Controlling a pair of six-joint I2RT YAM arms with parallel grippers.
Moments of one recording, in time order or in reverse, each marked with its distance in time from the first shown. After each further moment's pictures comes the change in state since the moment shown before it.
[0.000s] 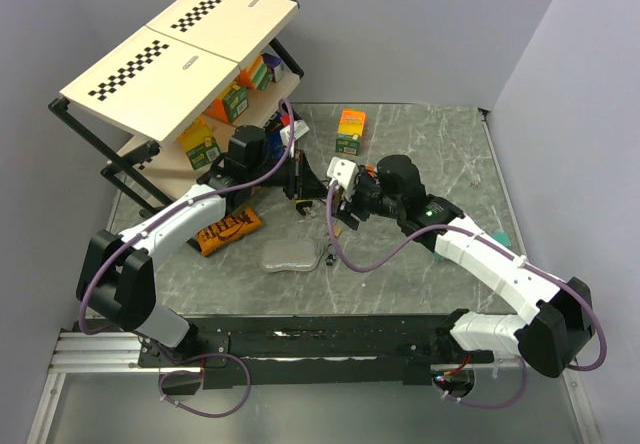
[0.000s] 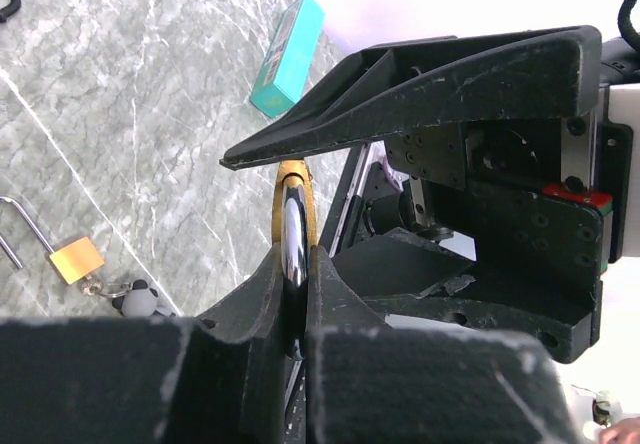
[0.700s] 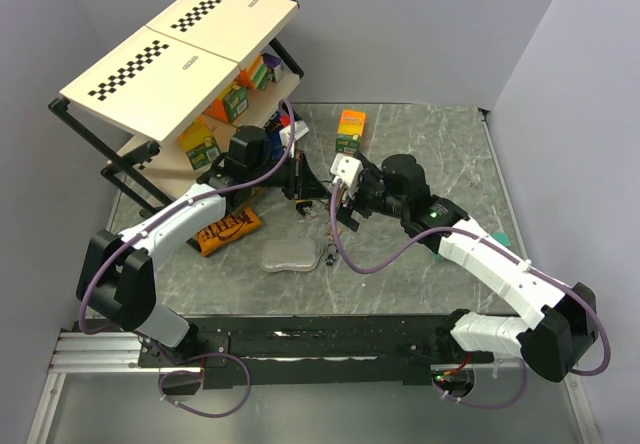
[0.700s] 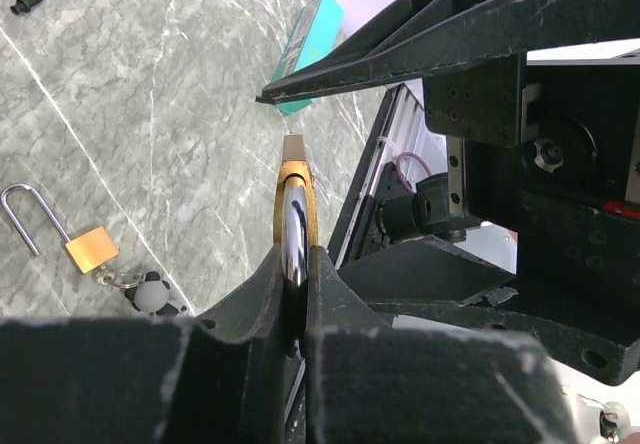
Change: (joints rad) left arm 0.000 0.002 0.006 -0.039 -0.033 0.021; right arm -0.003 -0.027 0.000 0.018 0.036 0.007
